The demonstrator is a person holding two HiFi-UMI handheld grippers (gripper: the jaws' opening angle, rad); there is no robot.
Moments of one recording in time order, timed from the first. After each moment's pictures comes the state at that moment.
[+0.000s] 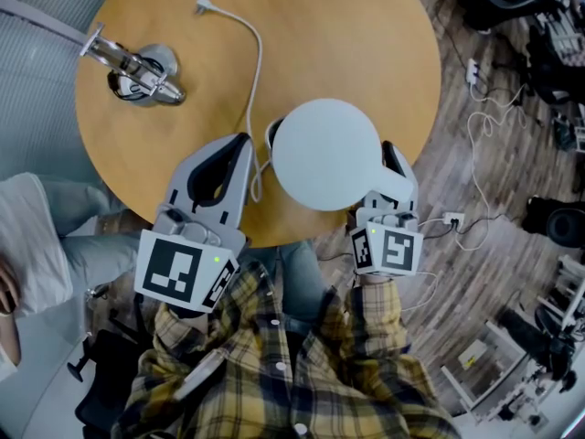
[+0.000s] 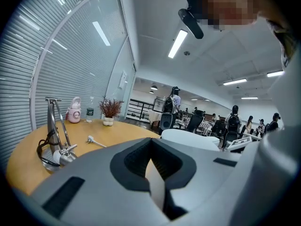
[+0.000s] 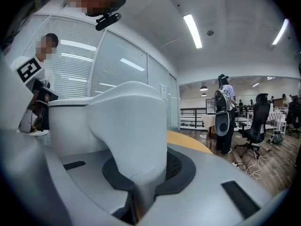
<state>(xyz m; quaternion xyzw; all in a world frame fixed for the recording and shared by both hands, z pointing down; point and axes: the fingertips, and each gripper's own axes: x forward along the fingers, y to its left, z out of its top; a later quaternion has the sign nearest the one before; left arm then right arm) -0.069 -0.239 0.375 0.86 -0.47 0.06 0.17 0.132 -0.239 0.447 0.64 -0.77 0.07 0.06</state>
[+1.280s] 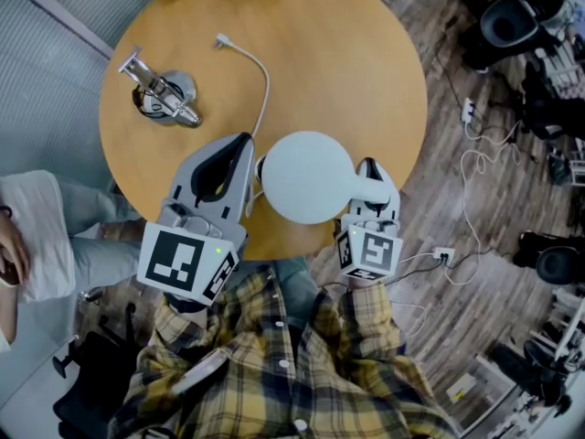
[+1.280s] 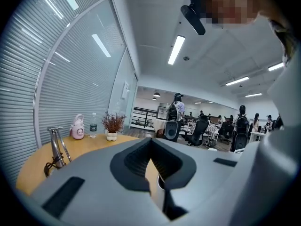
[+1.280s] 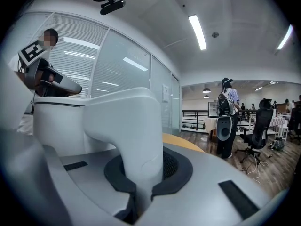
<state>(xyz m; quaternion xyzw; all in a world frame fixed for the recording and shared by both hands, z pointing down) -0.077 -0.259 0.314 0.86 -0.50 0.03 0.12 0.124 -0.261 0.430 0.63 -0.77 0.06 0.07</state>
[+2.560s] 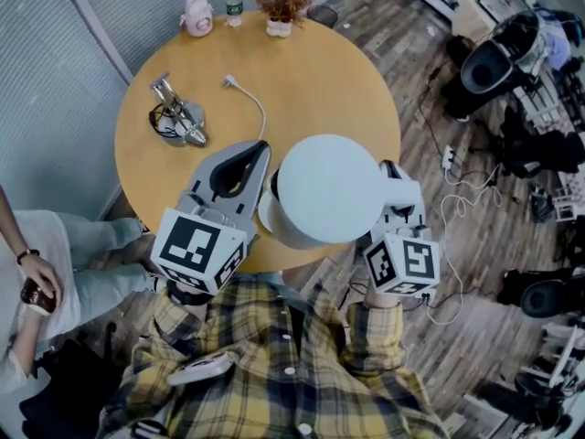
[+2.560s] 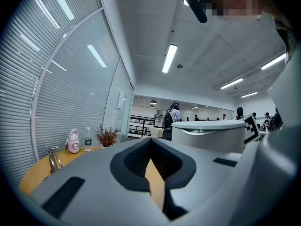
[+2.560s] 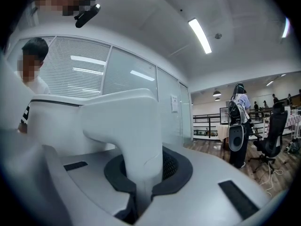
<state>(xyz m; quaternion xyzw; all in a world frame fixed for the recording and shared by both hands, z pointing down) -0.051 -0.238 0.248 0.87 -0.50 -0.01 0.07 0.141 -0.261 0.275 0.57 -0.82 0.04 0.03</state>
